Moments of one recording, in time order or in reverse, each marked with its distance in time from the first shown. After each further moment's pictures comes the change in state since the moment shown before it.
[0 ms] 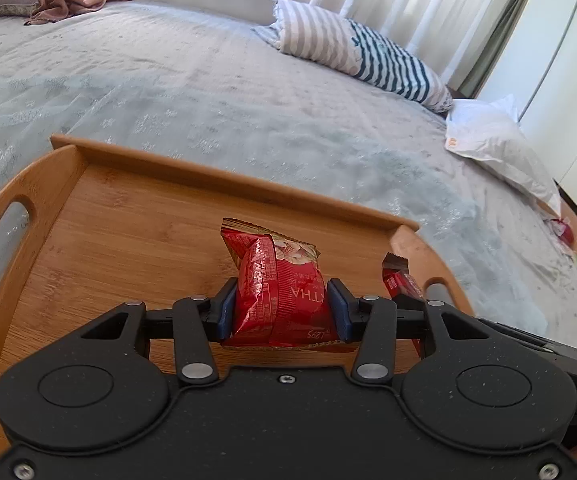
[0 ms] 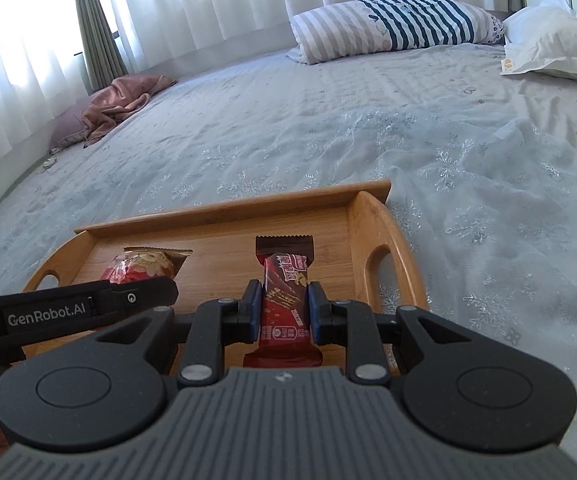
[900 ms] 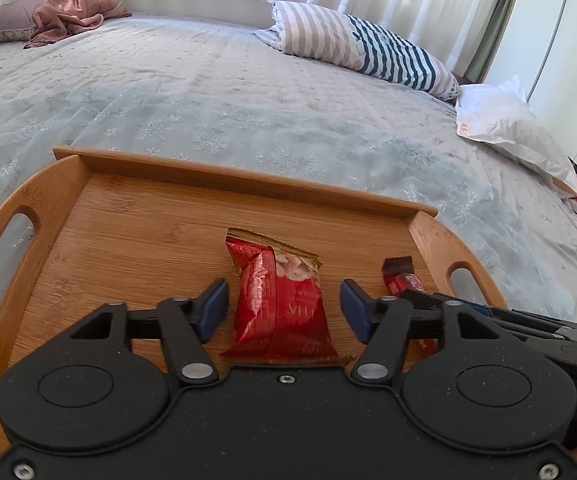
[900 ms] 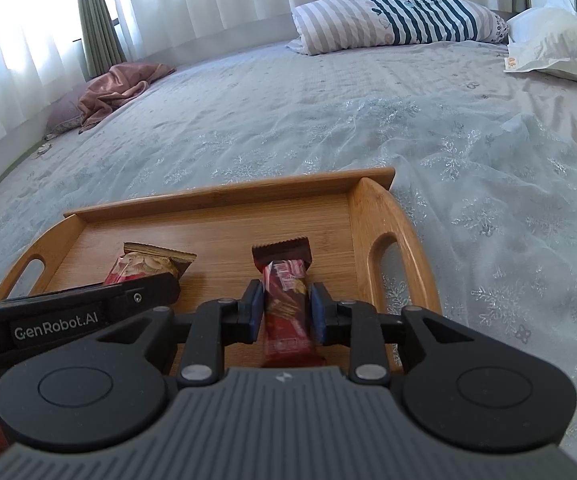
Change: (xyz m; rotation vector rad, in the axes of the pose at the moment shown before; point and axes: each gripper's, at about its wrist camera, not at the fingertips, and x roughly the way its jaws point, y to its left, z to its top) left arm 0.003 -0.009 -0.011 0.076 -0.016 0.059; right arm 0.008 0.004 -0.006 -0.036 0.010 -0.026
